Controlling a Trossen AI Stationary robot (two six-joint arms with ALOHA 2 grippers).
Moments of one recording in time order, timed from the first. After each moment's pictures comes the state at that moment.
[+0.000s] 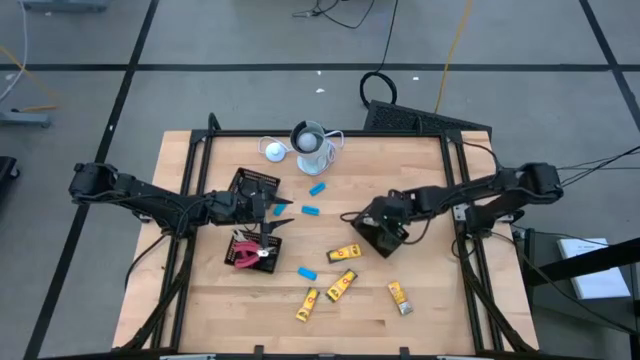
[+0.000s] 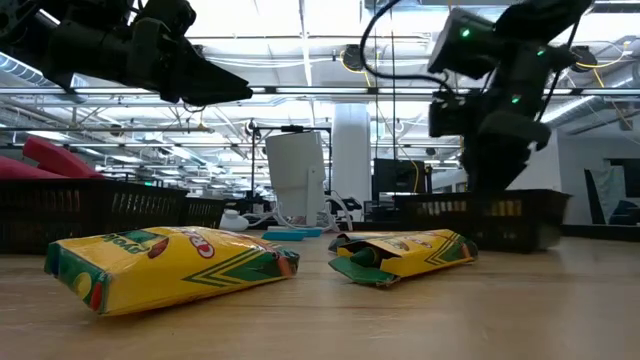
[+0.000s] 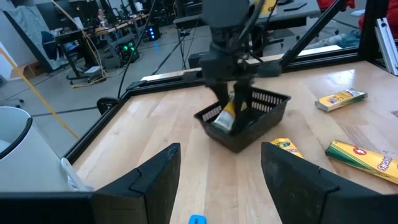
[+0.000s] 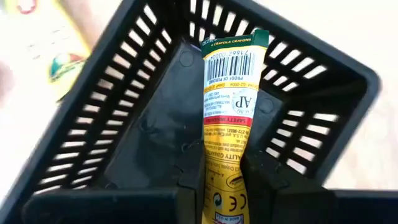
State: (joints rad) left arm -0.08 1.15 0.34 0.66 -0.18 0.18; right arm -0.01 1.42 0.72 -0.45 0.05 0.28
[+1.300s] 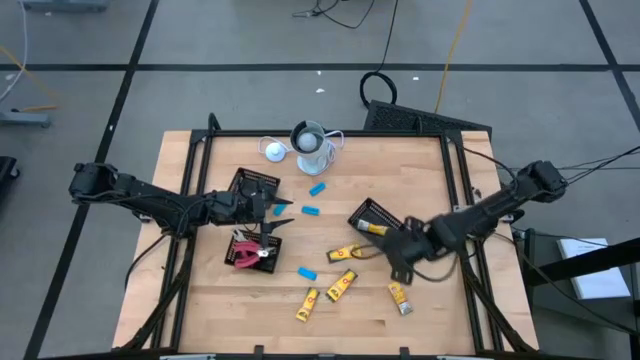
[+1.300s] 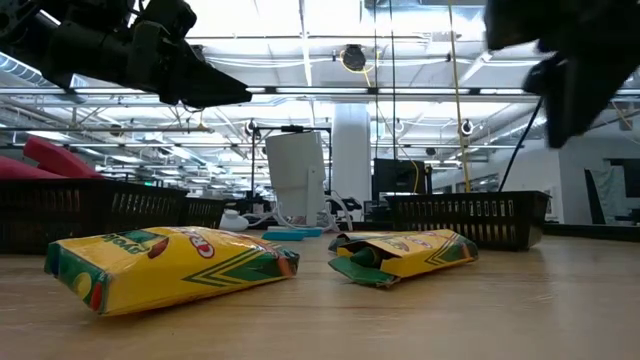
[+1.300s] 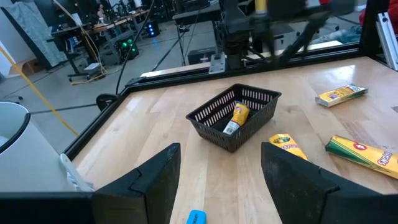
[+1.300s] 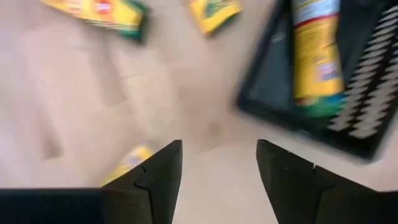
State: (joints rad) left arm -0.08 1.15 0.34 0.65 -0.18 0.18; right arm 0.46 1.38 1.00 -0.90 0.13 0.81
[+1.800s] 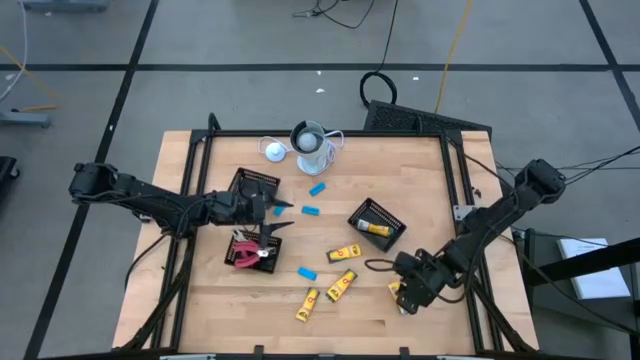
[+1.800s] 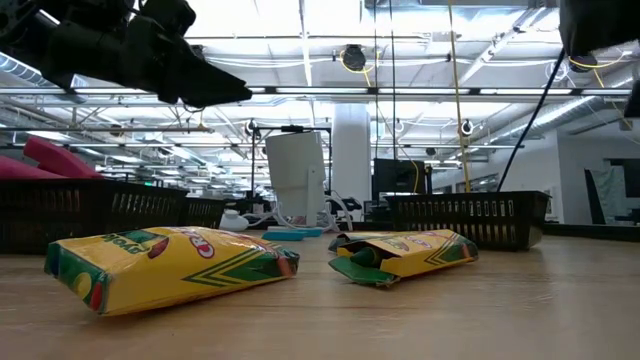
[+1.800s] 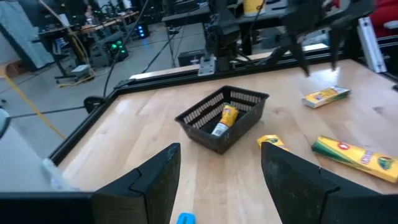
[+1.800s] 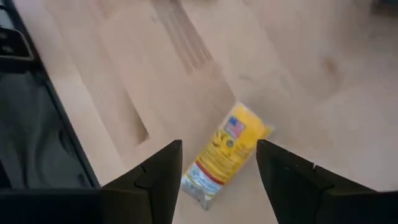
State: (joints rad) left arm -0.08 1.15 0.34 0.65 -0.14 0.17; right arm 0.72 1.39 0.84 -0.57 0.11 1.28
